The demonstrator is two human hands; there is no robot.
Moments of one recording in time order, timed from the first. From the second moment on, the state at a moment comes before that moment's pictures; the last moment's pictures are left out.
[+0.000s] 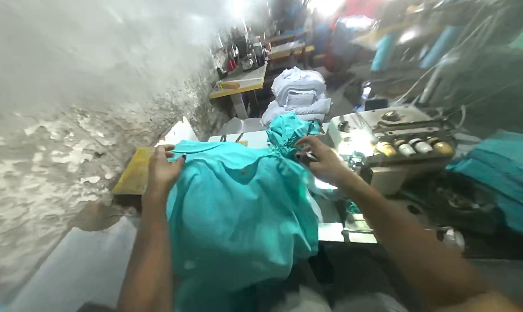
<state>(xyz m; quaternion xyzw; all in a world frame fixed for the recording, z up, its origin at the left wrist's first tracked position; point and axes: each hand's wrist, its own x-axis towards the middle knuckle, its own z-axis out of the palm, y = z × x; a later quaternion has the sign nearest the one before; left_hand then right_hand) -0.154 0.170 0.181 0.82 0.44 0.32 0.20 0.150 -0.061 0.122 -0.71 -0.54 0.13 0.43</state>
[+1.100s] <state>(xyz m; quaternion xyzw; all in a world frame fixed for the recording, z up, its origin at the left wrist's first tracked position) -0.074 -0.137 -0.048 0.48 0.39 0.38 0.69 0.100 -0.115 0.008 -0.65 -0.39 0.37 0.53</state>
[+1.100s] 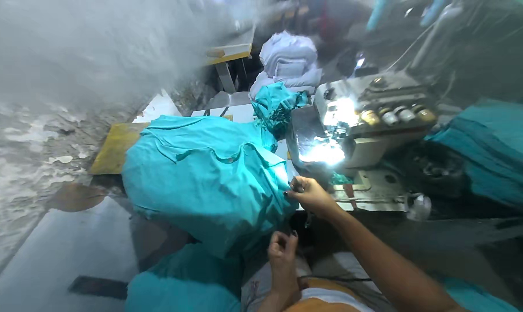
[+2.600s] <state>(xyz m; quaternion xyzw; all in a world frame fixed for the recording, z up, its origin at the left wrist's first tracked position) -0.182 -0.061 -0.027 0.83 0.34 0.08 0.44 0.086 -0.174 -0.010 -0.67 -0.40 0.39 0.49</state>
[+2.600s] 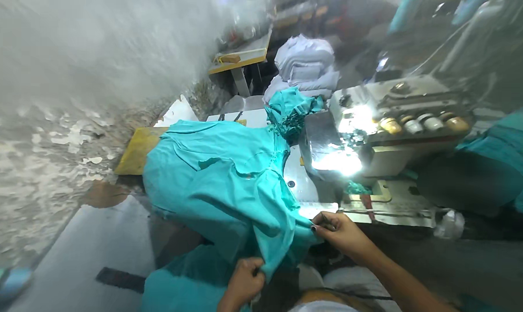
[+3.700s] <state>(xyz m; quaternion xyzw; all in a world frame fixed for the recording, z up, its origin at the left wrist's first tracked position) -0.055 0.057 0.116 0.60 -0.13 0.16 0.78 0.187 -0.169 0.084 -0.22 -0.64 0.32 0.66</state>
